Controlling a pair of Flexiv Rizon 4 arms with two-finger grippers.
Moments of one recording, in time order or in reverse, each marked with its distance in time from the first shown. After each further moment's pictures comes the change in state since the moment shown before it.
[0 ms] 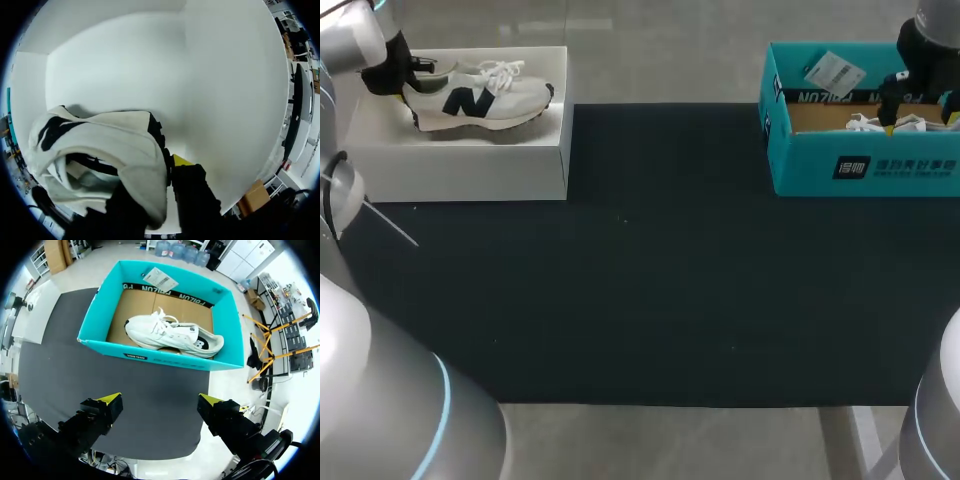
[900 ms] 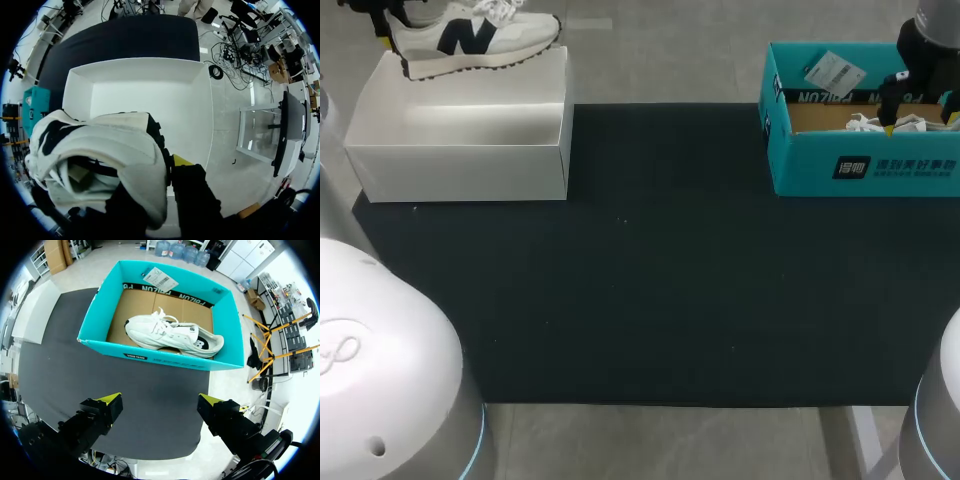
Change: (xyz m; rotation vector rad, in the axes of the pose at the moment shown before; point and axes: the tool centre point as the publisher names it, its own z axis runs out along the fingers) left arm -0.043 -0.019 -0.165 0.273 -0.013 -0.085; right arm 0.000 0.000 0.000 0.000 0.000 0.000
